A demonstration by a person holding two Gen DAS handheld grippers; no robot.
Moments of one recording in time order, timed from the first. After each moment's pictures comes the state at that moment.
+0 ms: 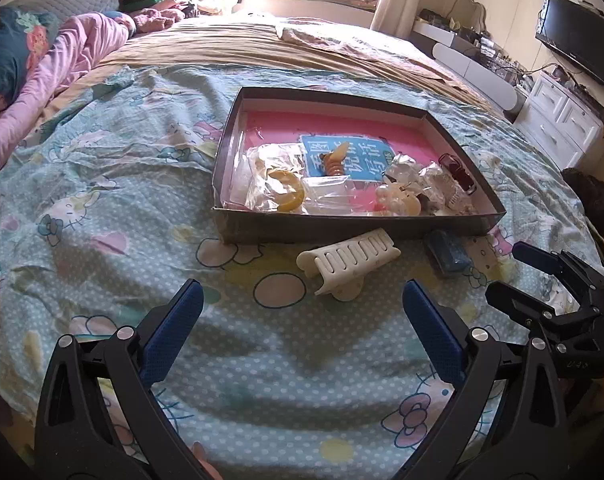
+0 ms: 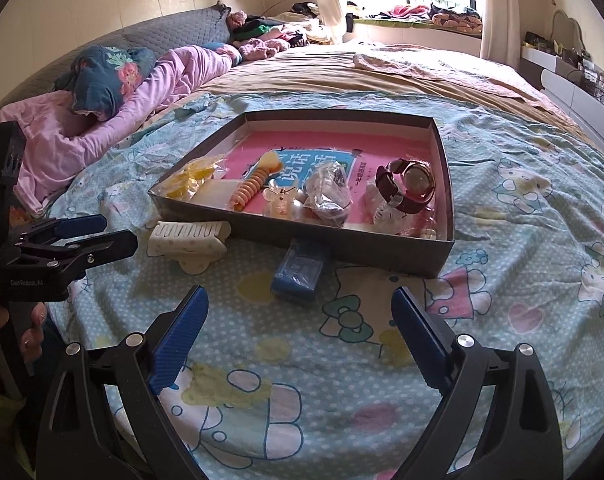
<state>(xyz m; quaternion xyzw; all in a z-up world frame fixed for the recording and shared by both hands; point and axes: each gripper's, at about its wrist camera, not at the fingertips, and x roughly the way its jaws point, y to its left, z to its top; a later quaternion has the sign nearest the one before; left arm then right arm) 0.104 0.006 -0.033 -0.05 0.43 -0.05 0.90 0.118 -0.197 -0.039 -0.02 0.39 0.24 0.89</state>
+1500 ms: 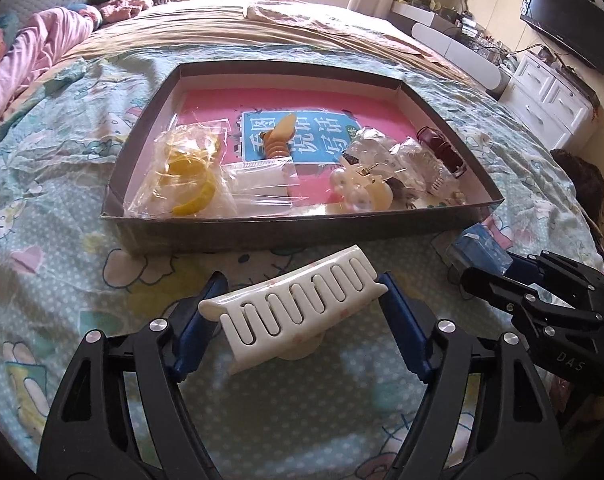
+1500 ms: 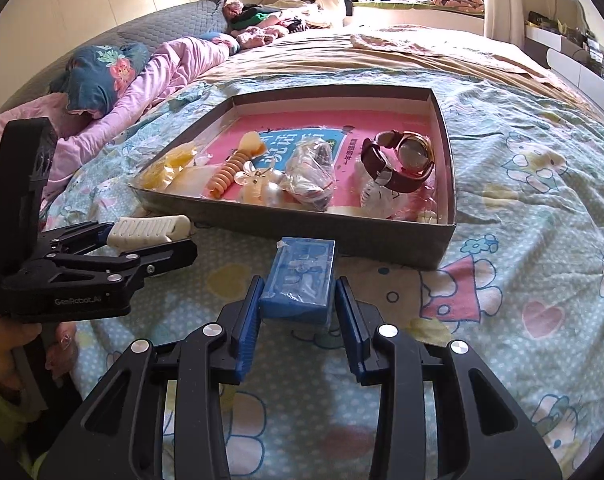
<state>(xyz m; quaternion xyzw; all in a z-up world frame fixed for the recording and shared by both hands) 0.139 -0.032 -0.058 -0.05 0.44 -0.09 0.89 0.137 -0.210 -0.055 0.00 0.41 0.25 0.87</state>
